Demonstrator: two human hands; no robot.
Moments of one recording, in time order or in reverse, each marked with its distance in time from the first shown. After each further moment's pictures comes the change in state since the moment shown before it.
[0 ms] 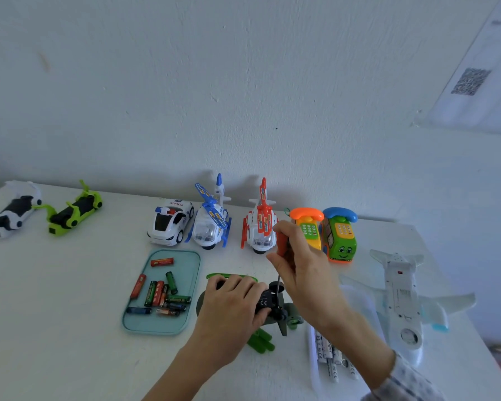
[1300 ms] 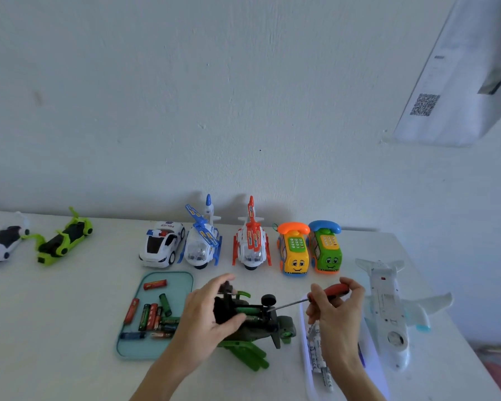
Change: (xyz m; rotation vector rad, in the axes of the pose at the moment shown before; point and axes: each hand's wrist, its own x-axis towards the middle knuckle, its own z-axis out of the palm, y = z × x) left_hand -0.004 -0.032 -0.019 -0.826 -0.072 -0.299; right_hand -0.054 0.044 0.006 0.658 0.640 0.734
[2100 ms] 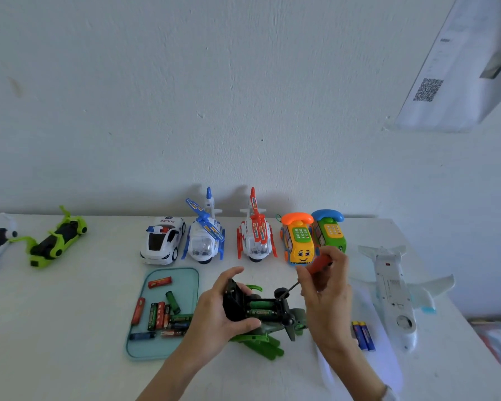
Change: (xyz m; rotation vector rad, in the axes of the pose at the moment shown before) left_hand 0.006 -0.011 -0.005 -0.210 -0.090 -0.055; right_hand -0.021 -0.016 0.040 -0.365 -0.078 -0.502
